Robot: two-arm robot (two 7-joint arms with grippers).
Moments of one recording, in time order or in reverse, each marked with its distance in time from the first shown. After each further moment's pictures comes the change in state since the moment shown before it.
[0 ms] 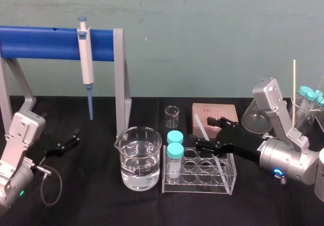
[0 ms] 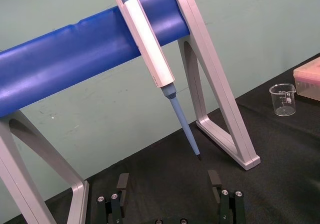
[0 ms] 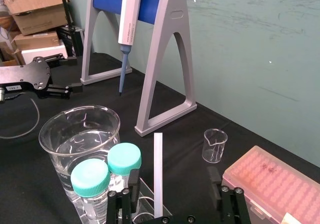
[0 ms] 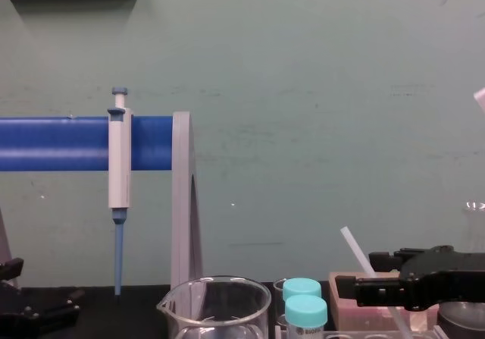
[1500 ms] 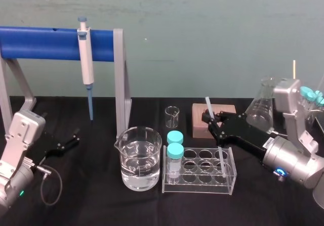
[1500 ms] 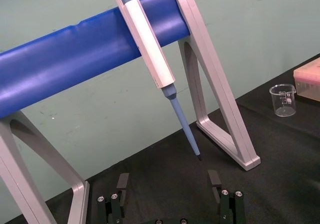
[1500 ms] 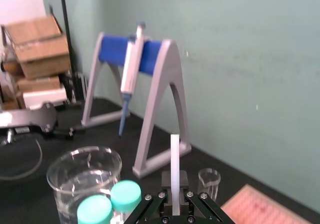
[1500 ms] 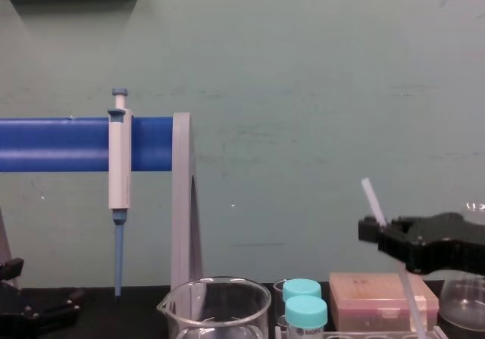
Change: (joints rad) left arm 0.000 0.000 0.000 0.000 0.000 0.000 0.000; right arm -0.062 -0.039 0.074 -0.001 0.025 -0.192 0.010
